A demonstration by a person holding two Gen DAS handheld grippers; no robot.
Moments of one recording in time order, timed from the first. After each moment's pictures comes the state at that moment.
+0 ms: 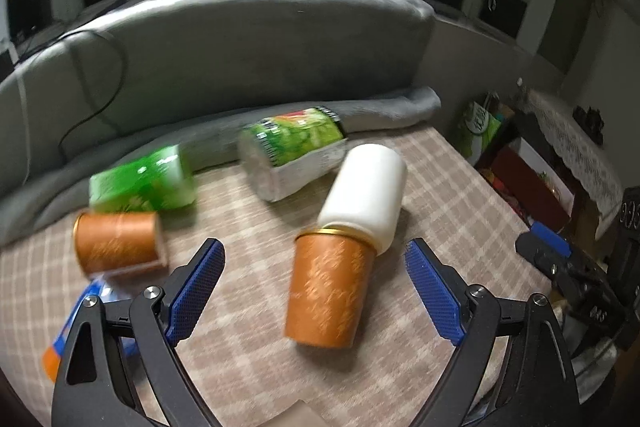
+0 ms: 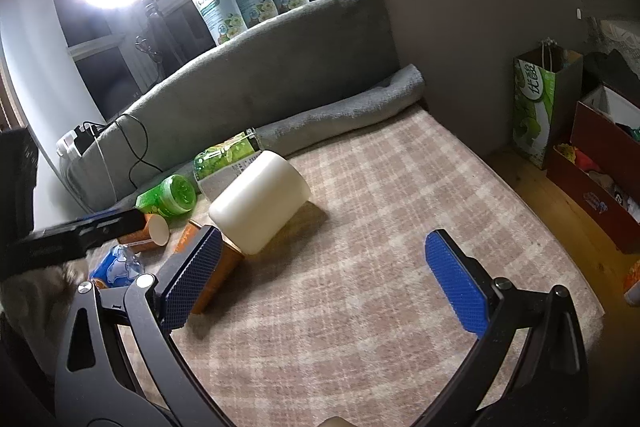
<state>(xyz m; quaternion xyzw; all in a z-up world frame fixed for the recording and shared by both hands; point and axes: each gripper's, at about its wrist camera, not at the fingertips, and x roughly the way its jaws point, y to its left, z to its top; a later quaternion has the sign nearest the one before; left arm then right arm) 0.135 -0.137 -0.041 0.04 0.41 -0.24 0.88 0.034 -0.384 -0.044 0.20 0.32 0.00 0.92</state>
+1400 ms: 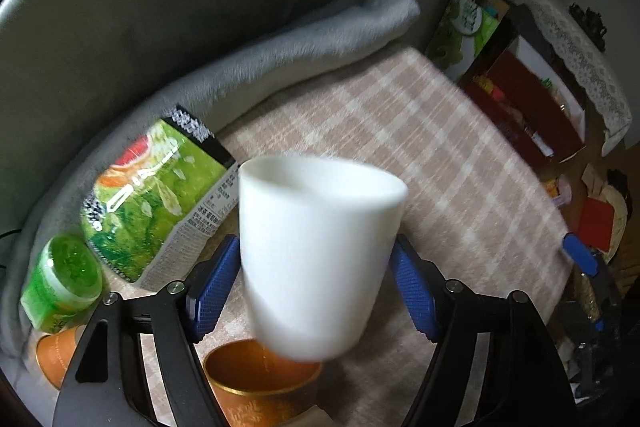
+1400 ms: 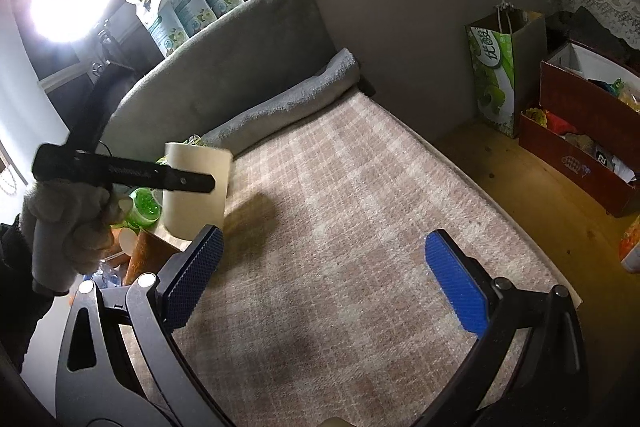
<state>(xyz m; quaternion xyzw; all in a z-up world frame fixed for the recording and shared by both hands) 0.226 -0.260 -0.075 0.18 0.54 -0.29 0.77 0.020 -0.437 -0.074 0.25 0.33 -0.04 0.91</state>
